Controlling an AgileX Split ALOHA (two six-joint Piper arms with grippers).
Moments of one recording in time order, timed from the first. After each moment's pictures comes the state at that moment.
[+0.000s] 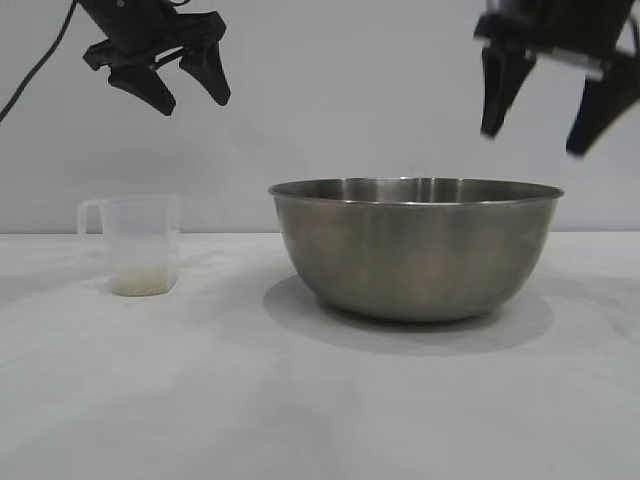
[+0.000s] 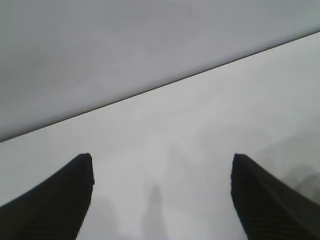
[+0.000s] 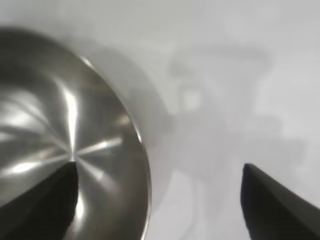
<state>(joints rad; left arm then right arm) -0.17 2.09 -1.74 -0.58 0.48 0.59 0.14 1.53 -1.25 0.21 0.75 -0.25</state>
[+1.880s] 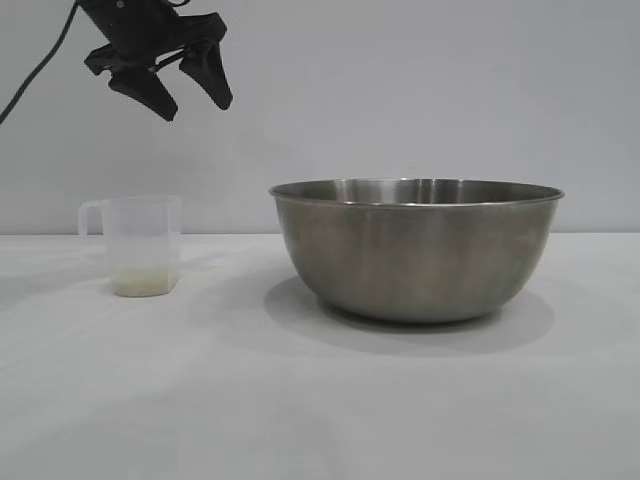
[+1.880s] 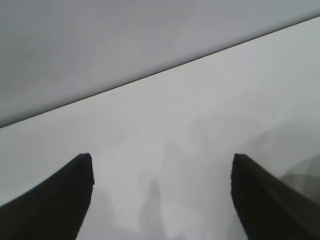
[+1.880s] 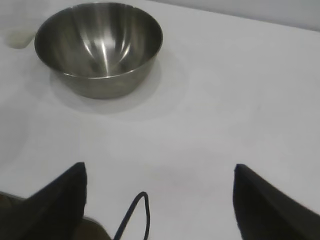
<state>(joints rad) -0.17 2.08 -1.74 -0.59 0.51 0.61 0.13 -0.02 -0.49 0.17 1.15 -0.22</state>
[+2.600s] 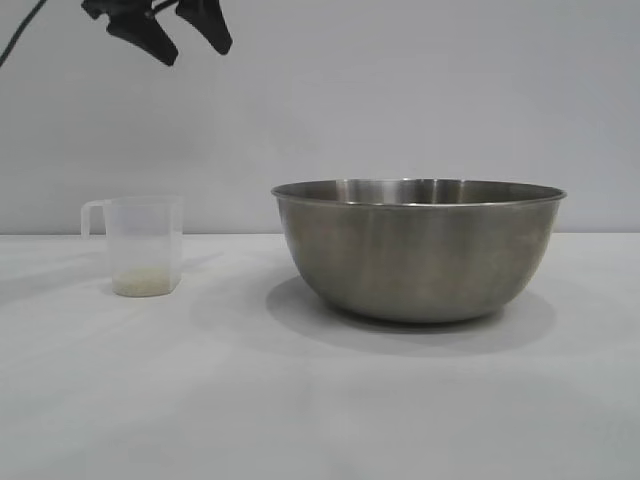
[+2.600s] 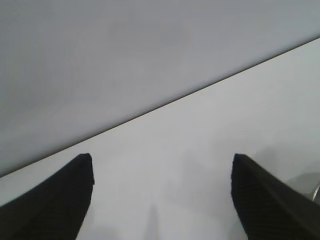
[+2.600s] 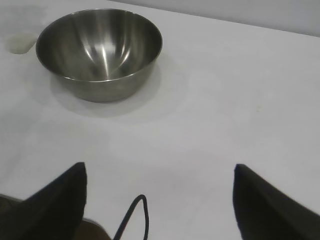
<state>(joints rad) -0.17 1.96 -1.74 -0.64 0.52 0.66 0.13 -0.02 -0.49 0.16 1.15 -0.21</state>
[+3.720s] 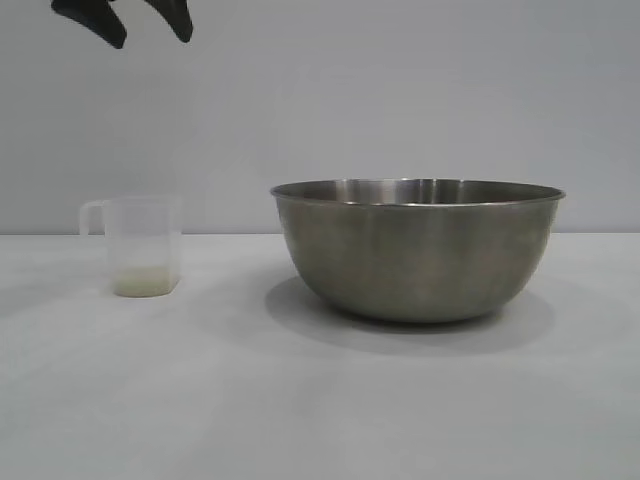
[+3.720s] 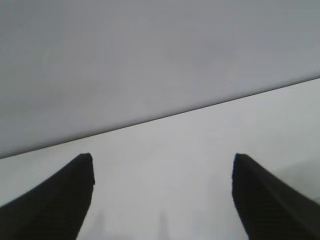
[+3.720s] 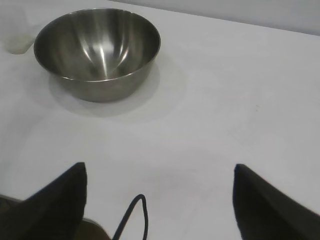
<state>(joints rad) -0.22 1.58 -0.95 -0.19 -0.18 0.14 0.13 -0.02 -0.49 0.16 1.15 -0.20</state>
